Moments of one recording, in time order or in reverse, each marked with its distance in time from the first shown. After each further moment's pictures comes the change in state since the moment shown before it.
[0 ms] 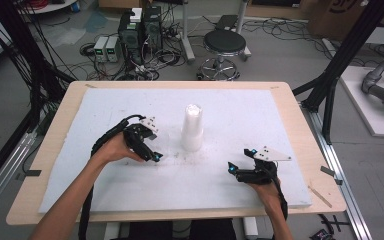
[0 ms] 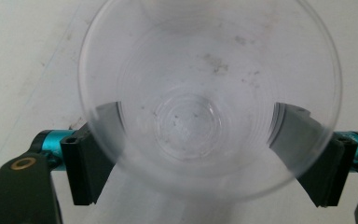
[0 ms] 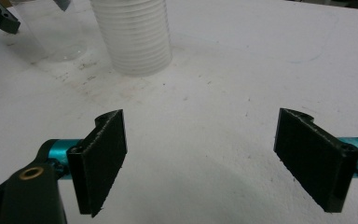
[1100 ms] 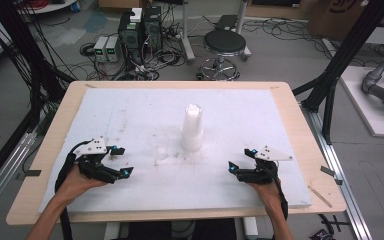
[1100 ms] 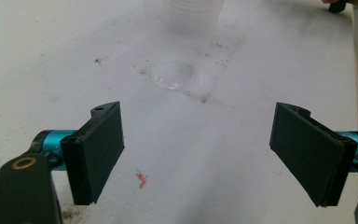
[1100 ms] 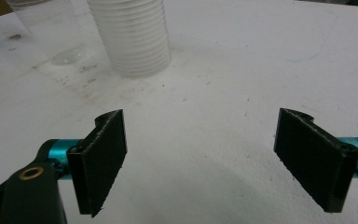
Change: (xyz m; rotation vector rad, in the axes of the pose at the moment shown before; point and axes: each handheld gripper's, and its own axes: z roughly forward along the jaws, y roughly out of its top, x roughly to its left) left arm -0.047 -0.118 -0.050 -0.435 0.115 -0.189; right arm -0.002 0.000 0.000 -0.004 0.006 0.019
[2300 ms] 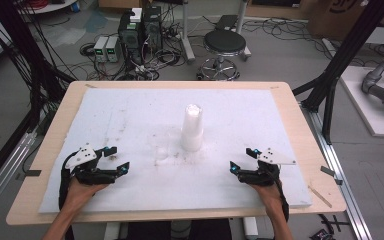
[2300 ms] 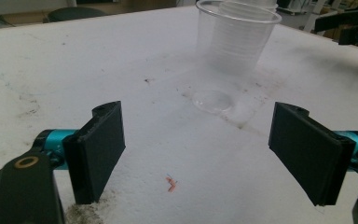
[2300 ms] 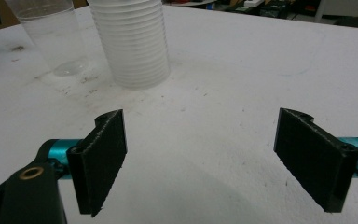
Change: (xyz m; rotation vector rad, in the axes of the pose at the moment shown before) left arm -0.003 -0.033 -0.004 -0.242 0.163 -0.098; right arm 0.003 -0.003 -0.006 -0.065 -0.014 -0.014
